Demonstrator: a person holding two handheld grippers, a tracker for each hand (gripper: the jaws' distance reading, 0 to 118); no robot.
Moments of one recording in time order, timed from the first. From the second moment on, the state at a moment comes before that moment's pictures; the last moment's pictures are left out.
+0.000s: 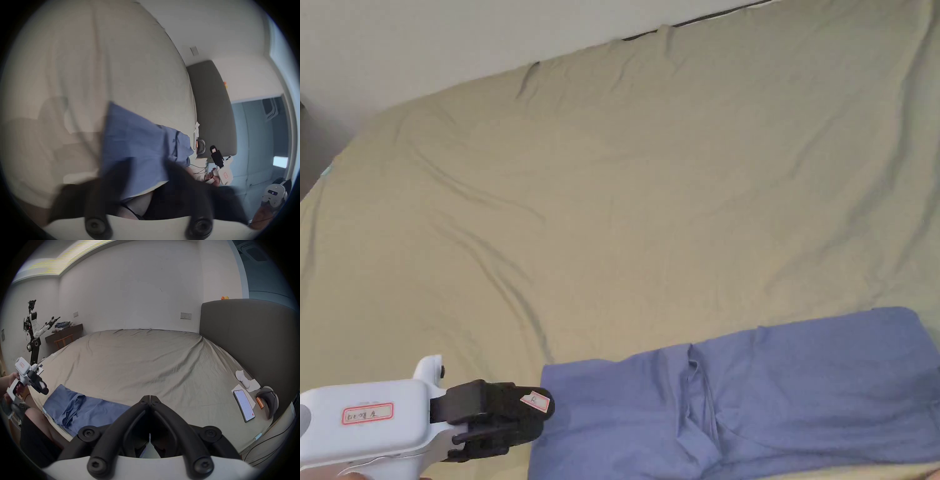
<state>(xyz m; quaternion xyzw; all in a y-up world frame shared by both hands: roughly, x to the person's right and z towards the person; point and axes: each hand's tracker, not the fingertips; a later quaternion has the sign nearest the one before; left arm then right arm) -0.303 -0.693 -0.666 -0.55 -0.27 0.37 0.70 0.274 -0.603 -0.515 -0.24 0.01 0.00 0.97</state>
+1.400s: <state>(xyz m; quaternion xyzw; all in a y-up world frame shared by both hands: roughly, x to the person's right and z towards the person) -0.276 -0.584 -0.677 -0.62 -0.11 0.18 0.76 0.241 -0.583 -0.514 -0.24 0.07 -0.02 0.97</state>
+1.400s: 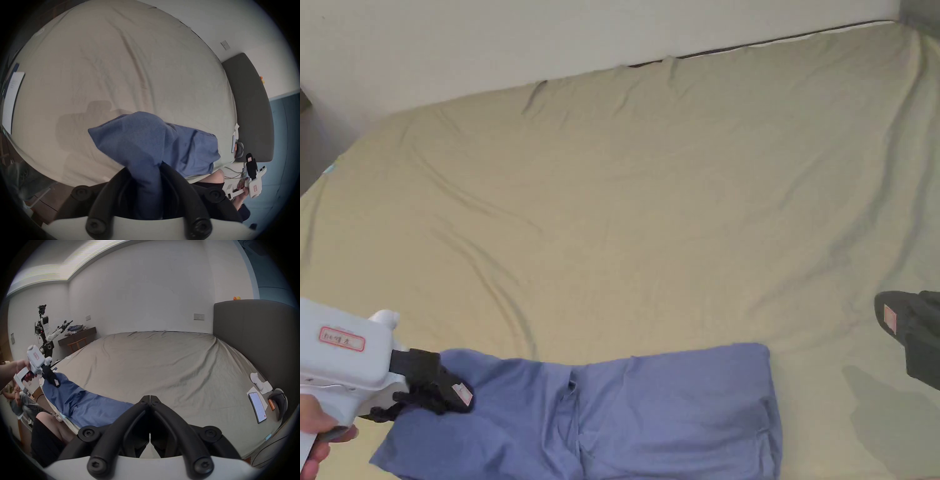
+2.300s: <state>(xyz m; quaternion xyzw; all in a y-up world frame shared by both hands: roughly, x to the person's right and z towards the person) -0.041 -0.576 -0.640 -0.50 -0.21 -0.05 0.84 0.264 -0.584 -0.505 -0.25 0.09 -0.06 0.96</state>
